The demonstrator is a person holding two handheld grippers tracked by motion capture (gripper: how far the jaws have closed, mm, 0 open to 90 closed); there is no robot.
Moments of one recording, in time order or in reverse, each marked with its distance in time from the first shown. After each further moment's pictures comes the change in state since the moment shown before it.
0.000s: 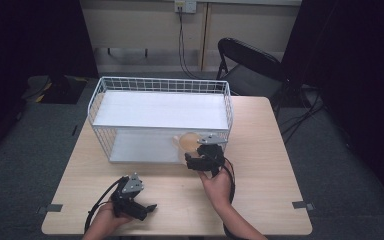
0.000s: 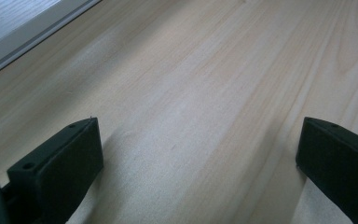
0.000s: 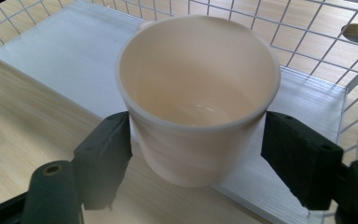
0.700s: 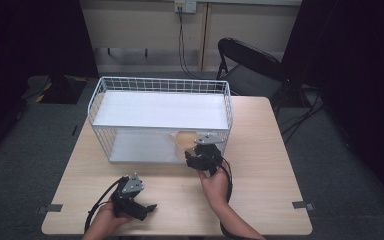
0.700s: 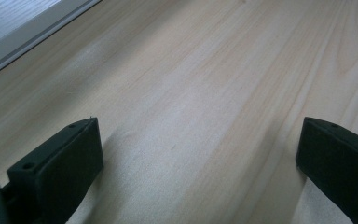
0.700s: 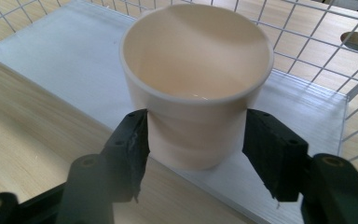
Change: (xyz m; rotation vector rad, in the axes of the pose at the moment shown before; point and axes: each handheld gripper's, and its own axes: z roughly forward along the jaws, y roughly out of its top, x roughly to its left) left arm 0.000 0.000 0.000 0.001 0.000 0.000; right arm 0.005 0.002 0.006 -0.007 -0.017 -0.028
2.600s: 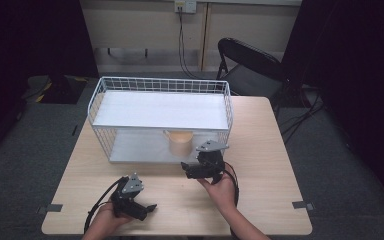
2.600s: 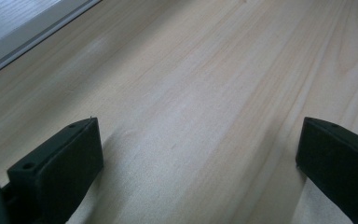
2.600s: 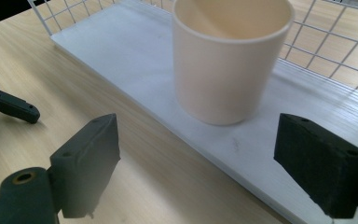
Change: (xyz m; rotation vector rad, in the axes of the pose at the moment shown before) left arm 0.000 0.000 0.000 -0.001 0.003 -0.004; right arm -0.002 -0.015 -0.016 -0.035 0.158 -0.065
